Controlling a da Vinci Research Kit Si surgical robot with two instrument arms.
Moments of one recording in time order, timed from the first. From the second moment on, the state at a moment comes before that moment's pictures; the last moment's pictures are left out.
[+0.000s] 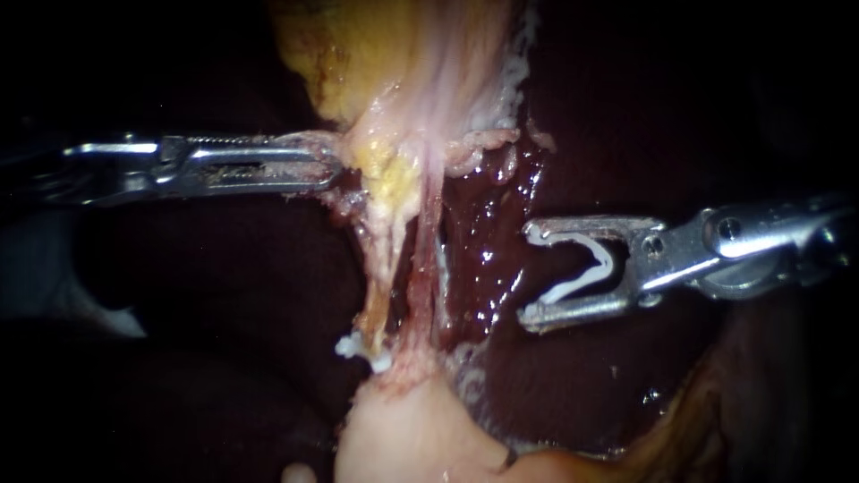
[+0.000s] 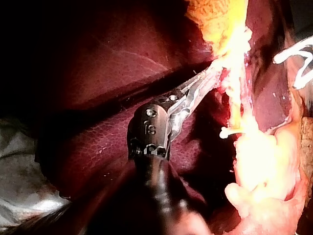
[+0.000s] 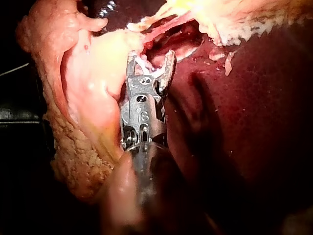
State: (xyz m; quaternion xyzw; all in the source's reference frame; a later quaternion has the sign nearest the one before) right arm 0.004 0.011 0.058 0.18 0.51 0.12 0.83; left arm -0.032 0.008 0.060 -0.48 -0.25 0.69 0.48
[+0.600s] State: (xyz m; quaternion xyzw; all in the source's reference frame) right arm 0.005 0.011 0.058 0.19 0.51 0.11 0.83; left arm -0.025 0.012 0.052 -0.49 -0.24 0.68 0.50
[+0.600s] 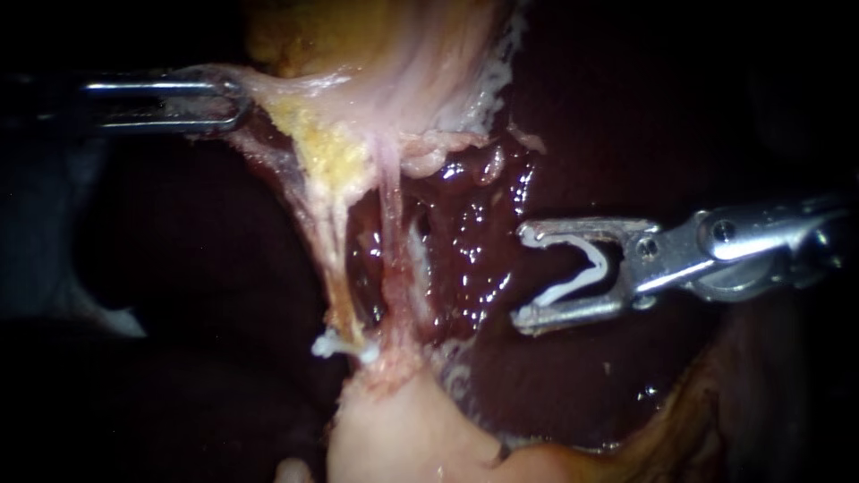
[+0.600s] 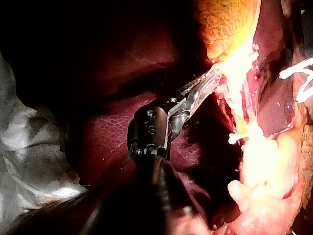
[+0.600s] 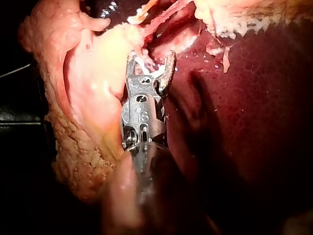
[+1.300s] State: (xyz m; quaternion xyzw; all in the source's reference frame) right arm 0.017 0.006 0.061 0.27 0.53 0.13 0.79; left arm -0.025 0.011 0.051 -0.49 -0.23 0.68 0.50
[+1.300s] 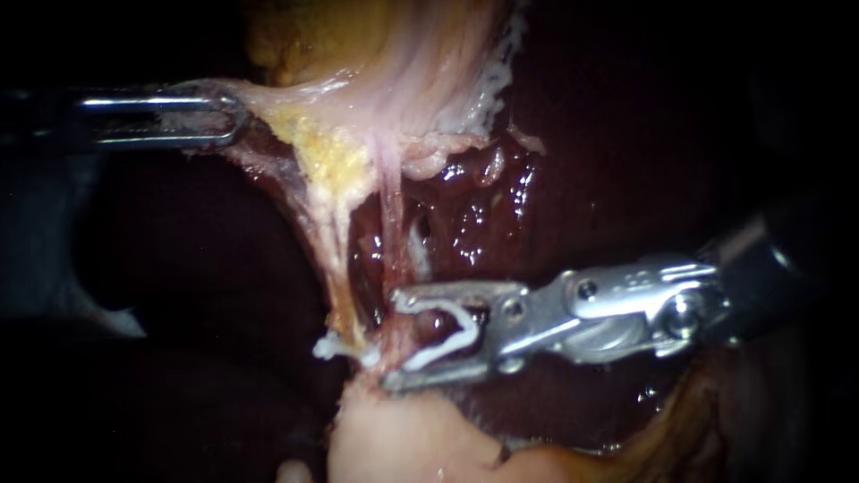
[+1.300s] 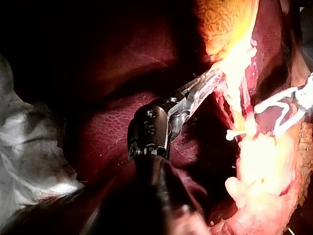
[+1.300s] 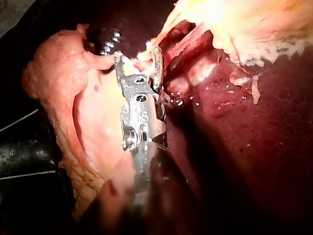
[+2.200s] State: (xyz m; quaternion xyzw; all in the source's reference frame) right arm 0.022 0.007 0.068 0.32 0.55 0.12 0.76; left arm -0.026 0.011 0.051 -0.49 -0.24 0.68 0.50
